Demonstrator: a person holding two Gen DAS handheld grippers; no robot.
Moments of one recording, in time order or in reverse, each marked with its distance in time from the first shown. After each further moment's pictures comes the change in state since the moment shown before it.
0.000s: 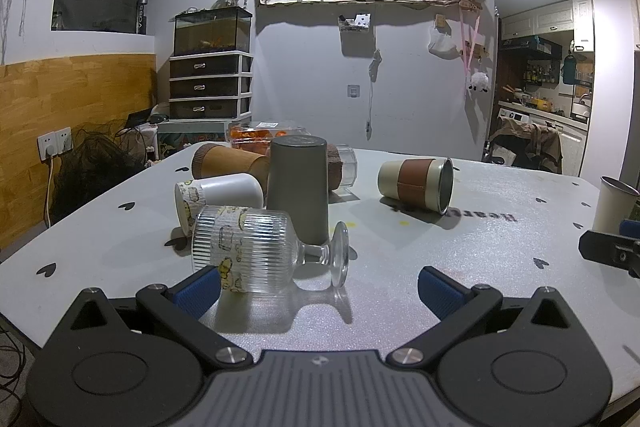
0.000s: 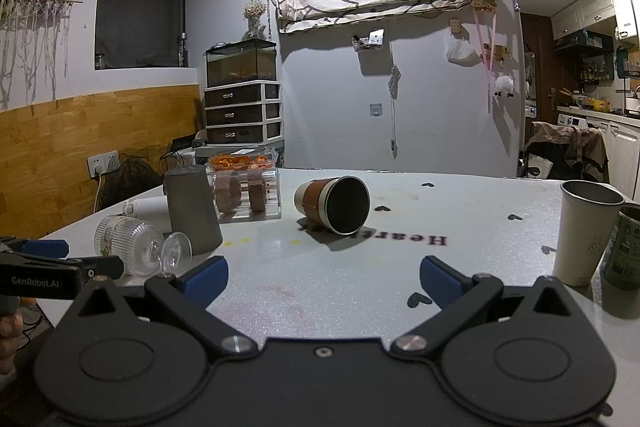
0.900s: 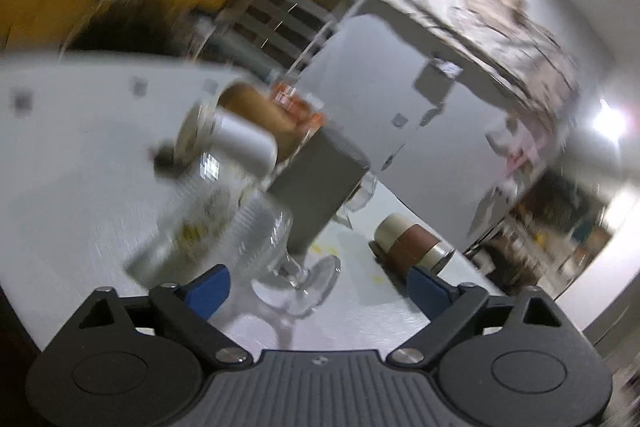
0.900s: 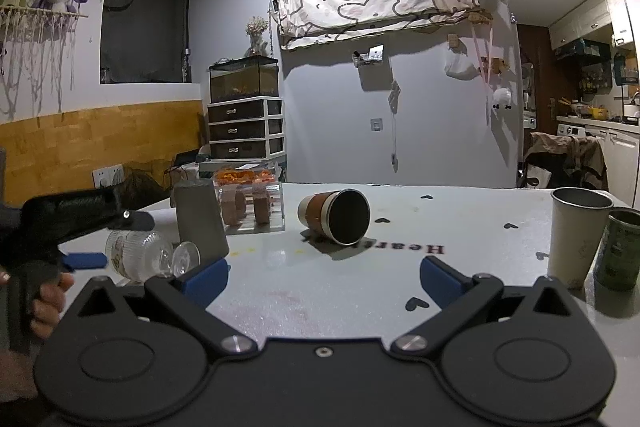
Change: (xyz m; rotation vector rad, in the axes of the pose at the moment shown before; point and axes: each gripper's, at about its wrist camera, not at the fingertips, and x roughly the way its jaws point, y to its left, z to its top) left arm 0.037 0.036 0.010 -0.684 0.059 -0.089; right arm -0.021 -0.002 -0.006 0.022 -0.053 0.008
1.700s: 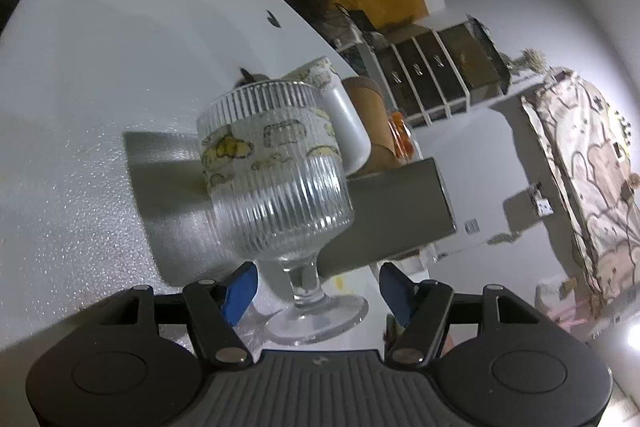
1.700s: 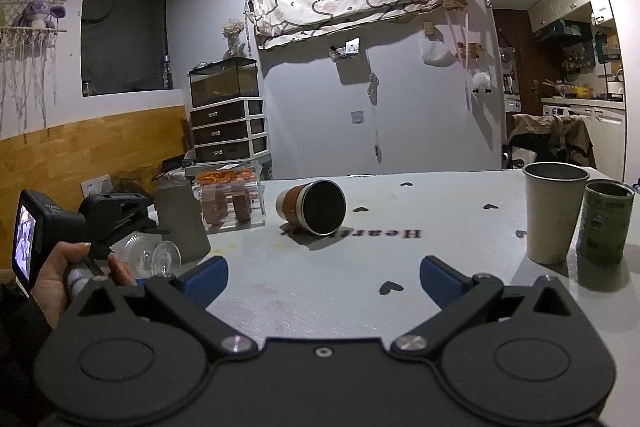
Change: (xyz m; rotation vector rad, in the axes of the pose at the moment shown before) left arm 0.043 0.003 -0.026 -0.550 -0.167 0.172; right arm -0.006 -0.025 -0.012 0.064 0.010 -0.030
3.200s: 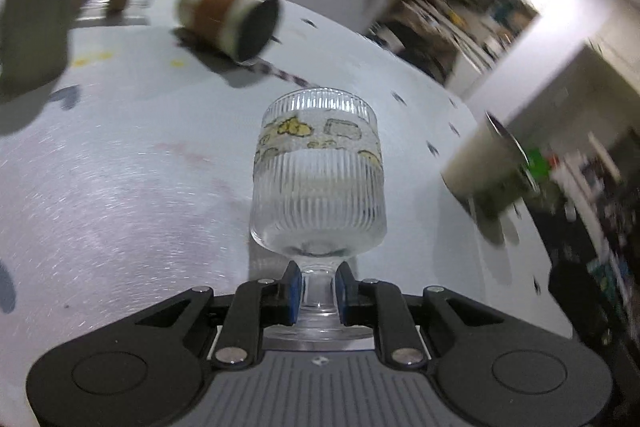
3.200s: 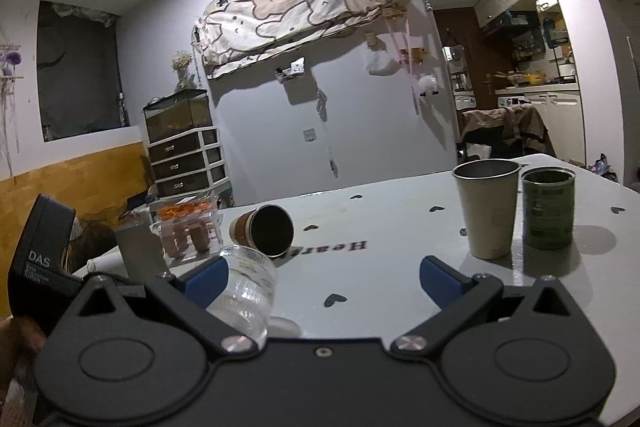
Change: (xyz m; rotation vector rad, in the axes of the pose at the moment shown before) left arm -0.009 -0.081 -0.131 1.003 0.808 -0.236; right arm -0.023 -0.040 0.005 0.133 -0.060 -0.112
